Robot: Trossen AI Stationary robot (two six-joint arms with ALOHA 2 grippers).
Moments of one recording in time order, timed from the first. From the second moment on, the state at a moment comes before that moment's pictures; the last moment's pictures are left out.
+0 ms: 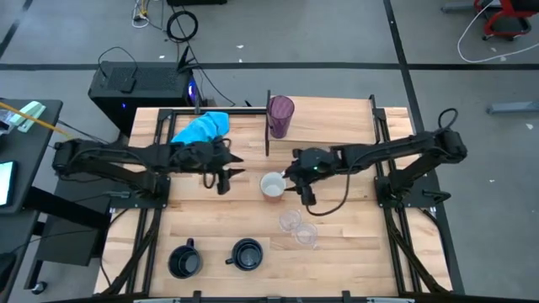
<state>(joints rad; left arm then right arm) 0.02 1.09 0.77 -0.16 -0.19 -0.08 0.03 1.47 1.04 -0.34 -0.04 -0.11</state>
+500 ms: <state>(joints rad) 0.03 0.88 0.56 -0.02 -0.21 -0.14 0.09 1.68 1.28 -0.48 -0.04 -0.15</state>
